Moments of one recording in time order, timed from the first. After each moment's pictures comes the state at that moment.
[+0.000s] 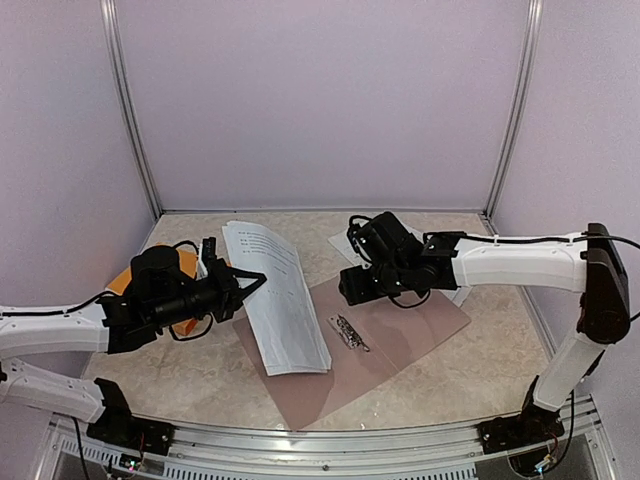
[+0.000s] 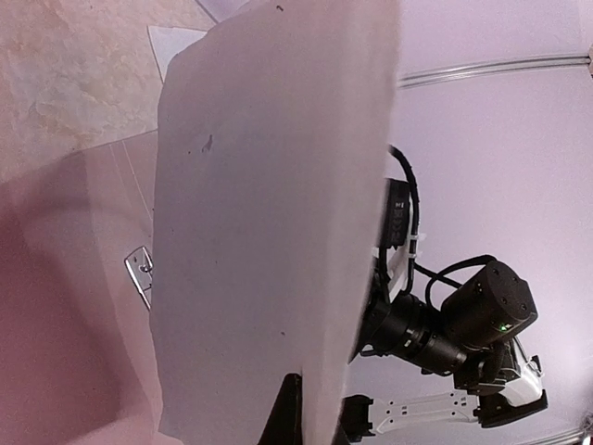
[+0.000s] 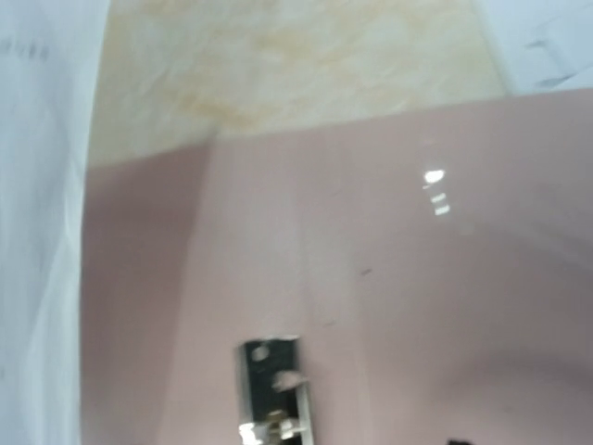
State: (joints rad) left arm -0.82 1.07 0.53 0.33 0.08 -1.24; right arm 0.94 1.68 1.23 -0.38 0.24 0.46
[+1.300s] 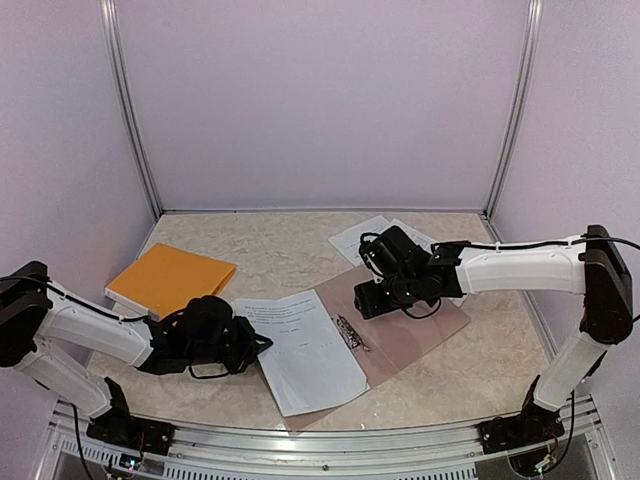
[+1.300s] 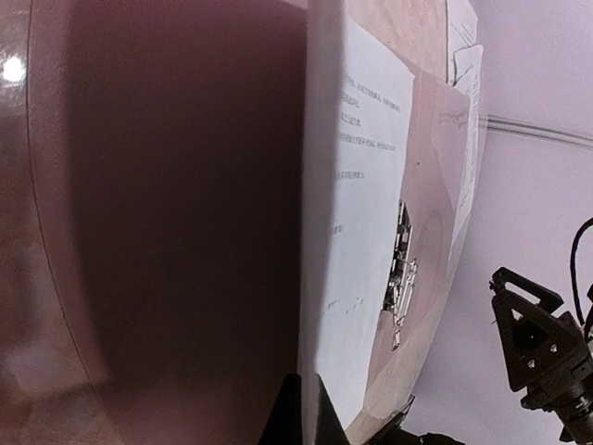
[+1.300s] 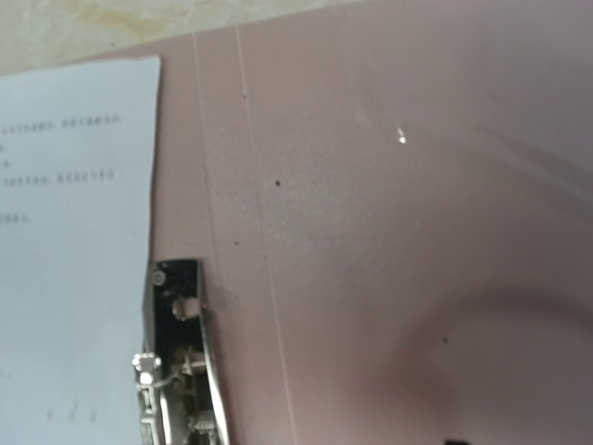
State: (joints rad) left arm -0.93 1.42 0.40 0.37 -0.06 -1.55; right arm 0.90 1.66 1.12 -0.40 0.23 0.44
